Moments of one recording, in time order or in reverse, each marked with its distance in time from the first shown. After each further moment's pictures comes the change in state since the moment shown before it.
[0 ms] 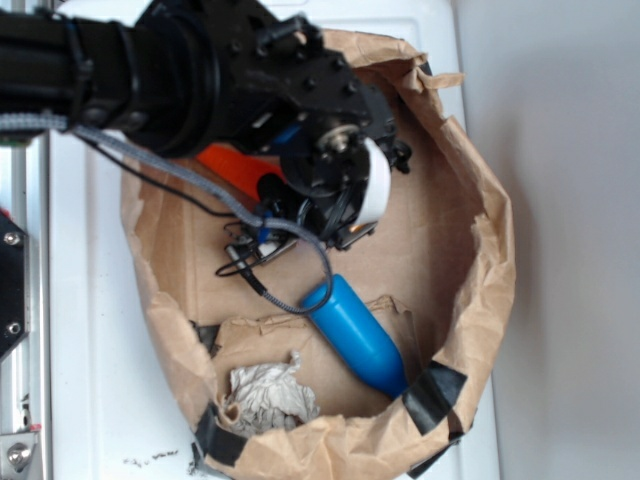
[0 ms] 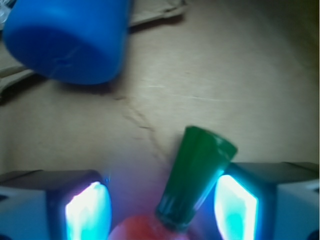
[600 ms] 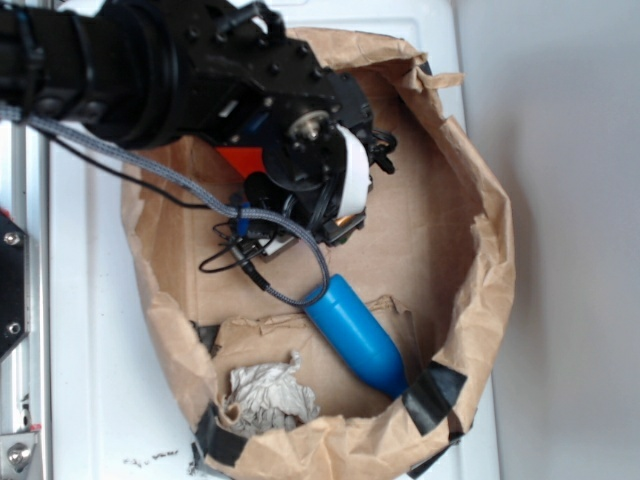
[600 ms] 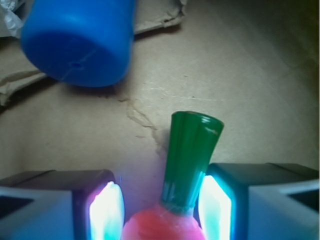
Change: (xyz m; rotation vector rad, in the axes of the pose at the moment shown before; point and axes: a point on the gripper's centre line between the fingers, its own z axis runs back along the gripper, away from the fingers) arm 0.003 0.000 0.008 0.041 -0.041 0.024
